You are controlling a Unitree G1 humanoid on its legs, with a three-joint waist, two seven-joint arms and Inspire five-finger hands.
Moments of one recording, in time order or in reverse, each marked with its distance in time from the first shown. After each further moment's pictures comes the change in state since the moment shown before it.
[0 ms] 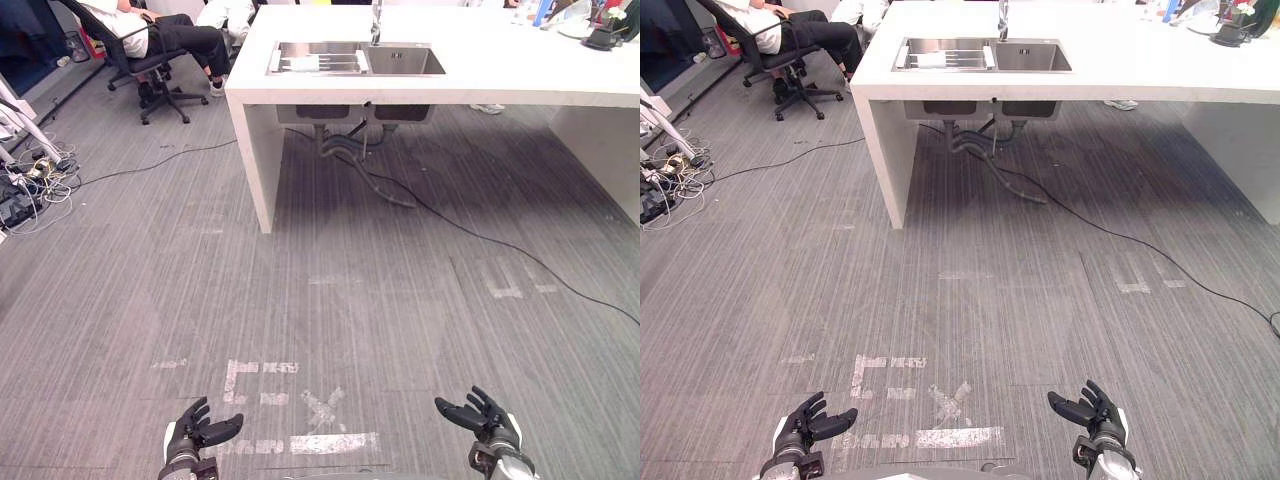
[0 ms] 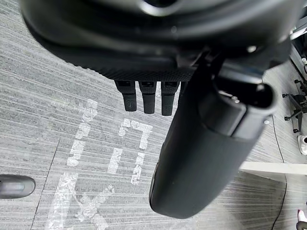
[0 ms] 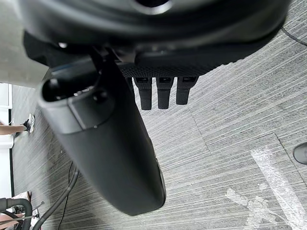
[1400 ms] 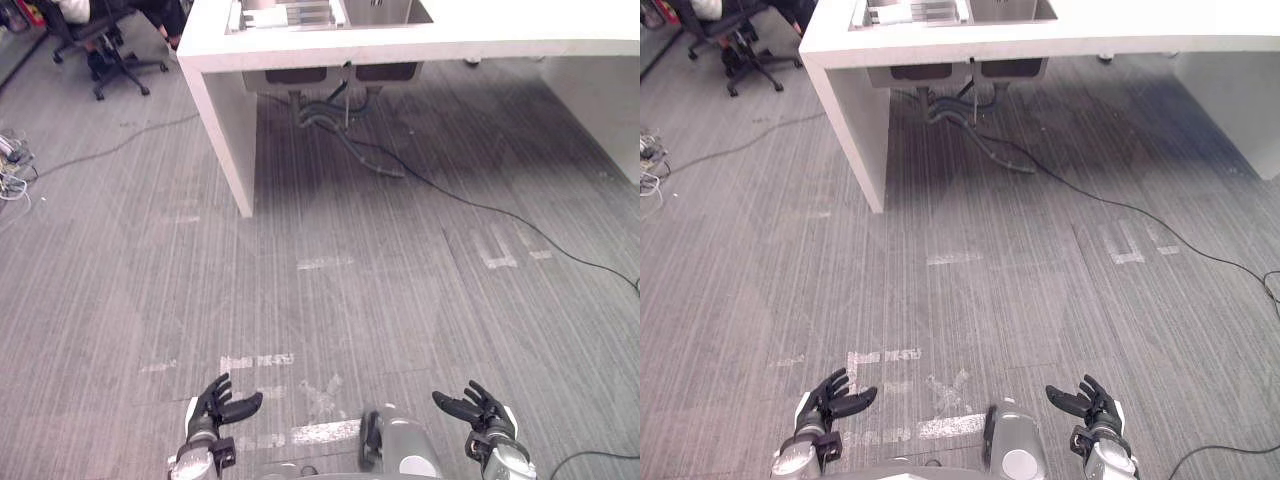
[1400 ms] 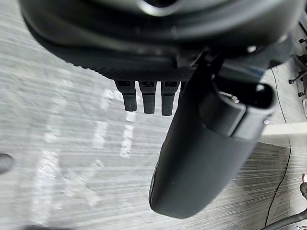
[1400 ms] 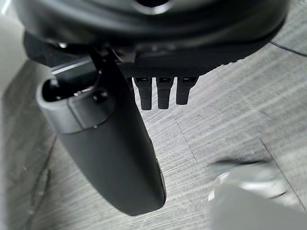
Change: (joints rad) left arm -0.084 -0.001 -0.130 -0.069 -0.089 -0.004 0.022; right arm -0.066 -0.032 0.043 0.046 0.001 0.024 -0.028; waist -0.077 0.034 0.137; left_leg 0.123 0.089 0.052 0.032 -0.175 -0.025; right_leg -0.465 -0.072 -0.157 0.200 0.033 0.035
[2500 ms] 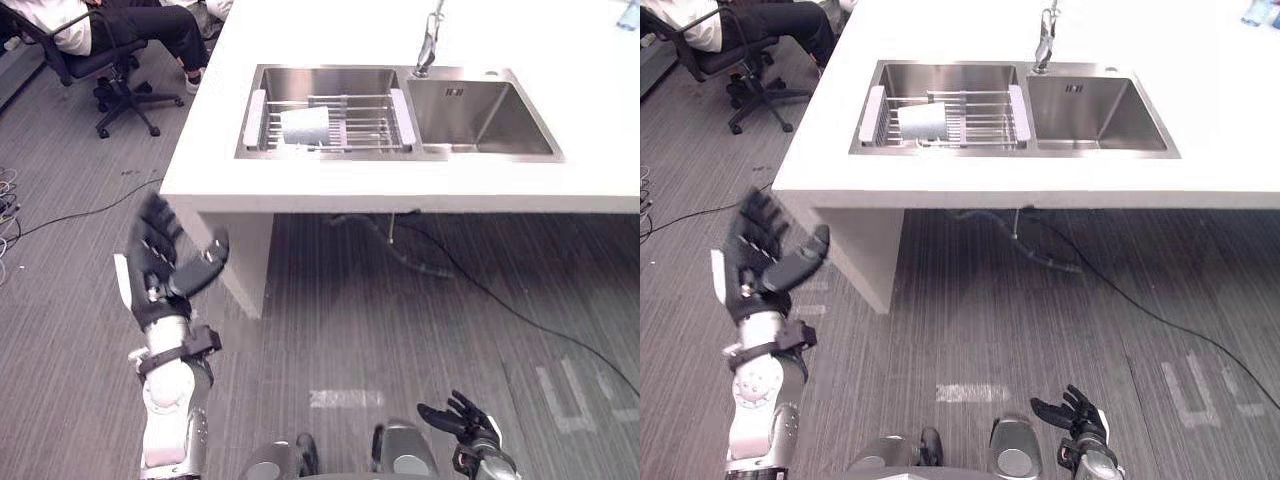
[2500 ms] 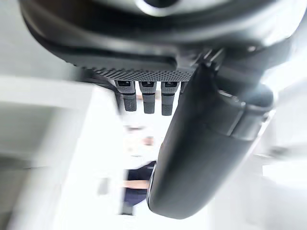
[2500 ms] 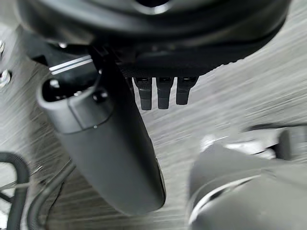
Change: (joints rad) left arm -0.021 -0.053 0.047 -1.122 0.093 -0.133 0.240; right arm 0.064 0.049 0.055 -0.027 0.005 -0.024 0.024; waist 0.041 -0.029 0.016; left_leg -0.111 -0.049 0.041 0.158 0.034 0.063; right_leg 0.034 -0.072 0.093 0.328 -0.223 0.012
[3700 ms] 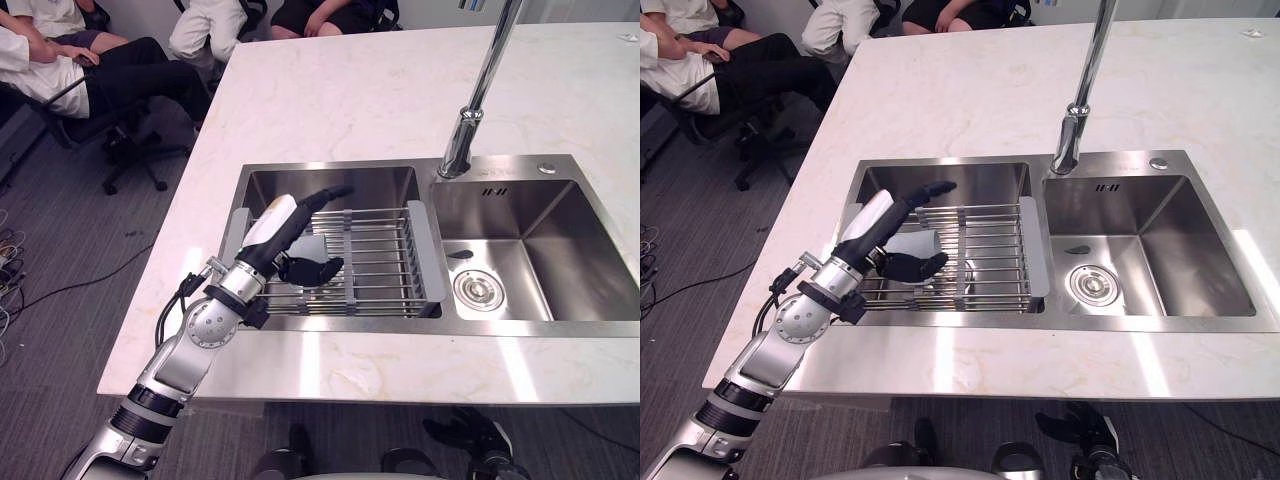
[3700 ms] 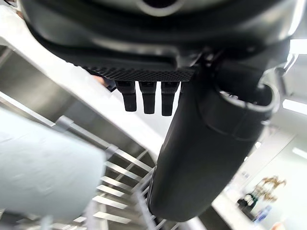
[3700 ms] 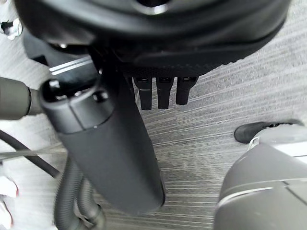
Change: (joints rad) left arm -0.315 0.429 -0.431 0.300 0.405 0.066 -0.397; right arm 0.073 -0.057 0.062 -0.017 -0.079 -0.001 0.073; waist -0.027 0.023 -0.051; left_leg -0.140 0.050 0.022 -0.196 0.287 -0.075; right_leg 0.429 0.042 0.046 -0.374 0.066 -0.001
